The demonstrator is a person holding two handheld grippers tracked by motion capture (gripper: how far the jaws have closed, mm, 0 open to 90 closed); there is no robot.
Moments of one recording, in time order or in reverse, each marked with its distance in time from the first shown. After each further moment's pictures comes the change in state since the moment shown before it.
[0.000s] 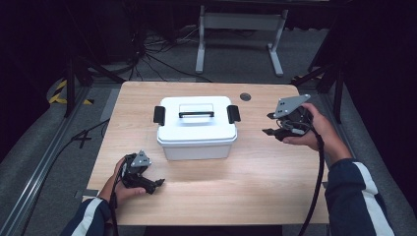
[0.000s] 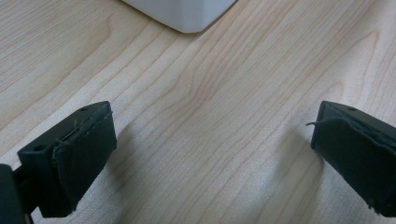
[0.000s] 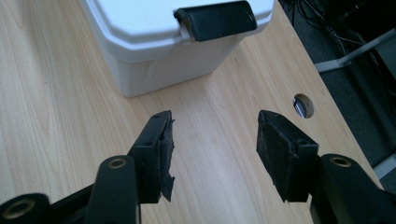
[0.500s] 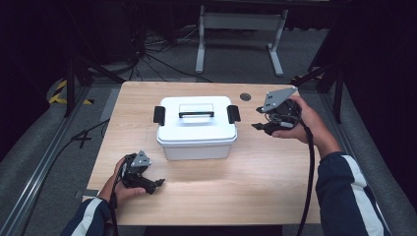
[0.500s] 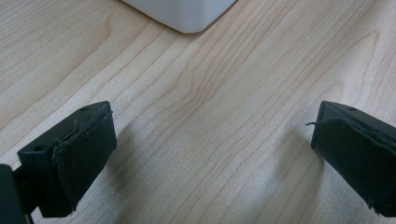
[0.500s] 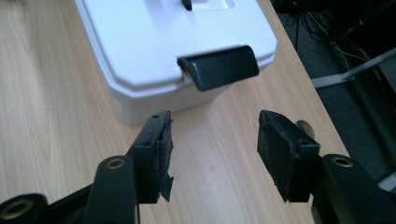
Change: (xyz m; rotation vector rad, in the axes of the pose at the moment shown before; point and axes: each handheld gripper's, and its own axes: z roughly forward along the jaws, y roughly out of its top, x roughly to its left) left arm 0.000 0.000 0.000 0.000 -0.001 -0.002; right arm -0.002 0.033 0.010 -0.024 0.026 -0.036
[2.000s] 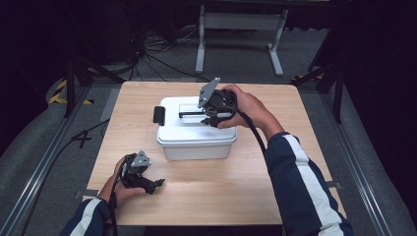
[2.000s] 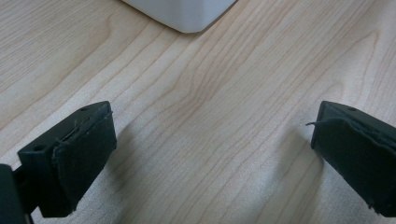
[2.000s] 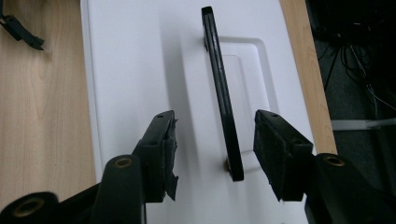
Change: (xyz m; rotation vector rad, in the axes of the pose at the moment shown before) left arm 0.000 0.000 0.000 0.006 -0.004 0.000; right arm 0.023 0.127 0.083 0.058 0.108 -0.225
